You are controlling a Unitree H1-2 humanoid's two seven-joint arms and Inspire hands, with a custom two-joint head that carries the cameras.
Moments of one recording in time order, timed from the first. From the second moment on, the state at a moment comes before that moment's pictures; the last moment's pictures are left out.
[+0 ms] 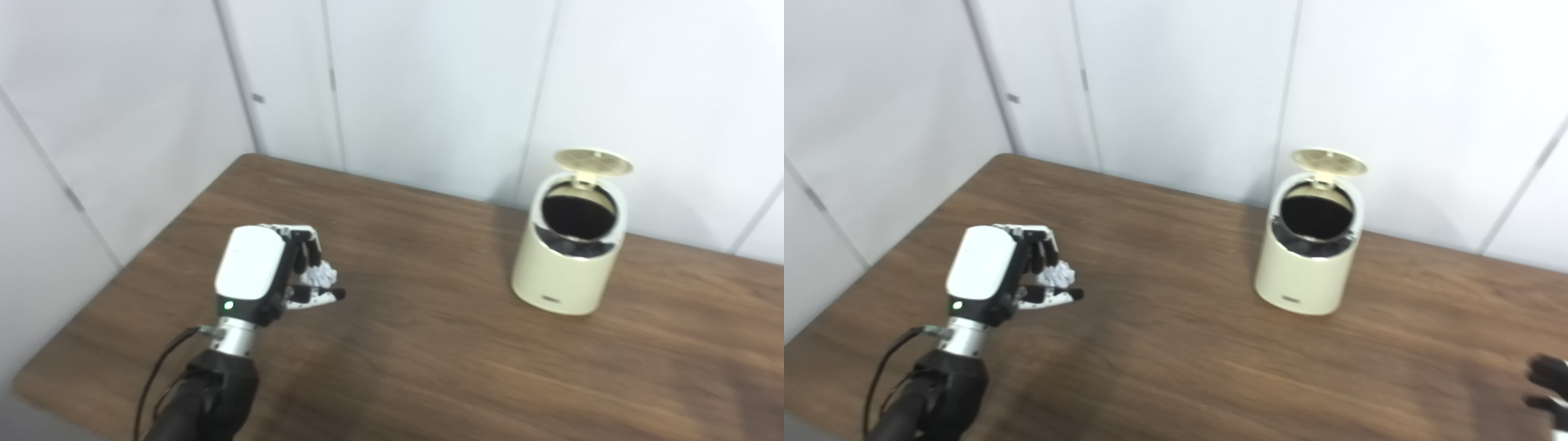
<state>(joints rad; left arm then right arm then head) 0.06 0.43 0.06 -0.22 0.88 -0.04 0.36 0.12 -0.17 -0.19 -0.21 -0.12 -0.28 -0.06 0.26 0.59</state>
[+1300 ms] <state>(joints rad) -0.25 0.16 -0.07 -0.23 0.89 -0.18 0.31 0.14 -0.07 -0.11 -0.27 -0.27 -0.27 -0.10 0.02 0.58</state>
